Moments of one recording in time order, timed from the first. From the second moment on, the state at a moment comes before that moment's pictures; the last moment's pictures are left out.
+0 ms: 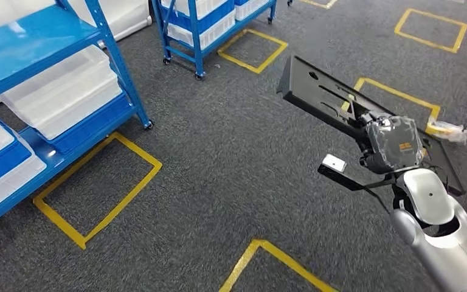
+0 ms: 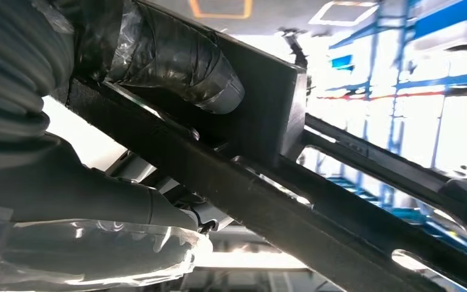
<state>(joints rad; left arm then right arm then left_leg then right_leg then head) 0.01 -0.30 1.53 -0.63 -1.57 -0.36 -0.06 -0.53 -0.49 0.53 -1.46 1.21 -0.26 0.02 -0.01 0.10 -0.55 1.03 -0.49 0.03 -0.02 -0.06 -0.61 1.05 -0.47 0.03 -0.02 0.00</state>
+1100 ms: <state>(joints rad) 0.02 -0.28 1.51 -0.60 -1.57 -0.34 -0.06 -0.56 -0.63 0.54 -1.42 1.36 -0.25 0.08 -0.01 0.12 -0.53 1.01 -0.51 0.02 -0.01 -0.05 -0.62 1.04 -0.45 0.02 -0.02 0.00</state>
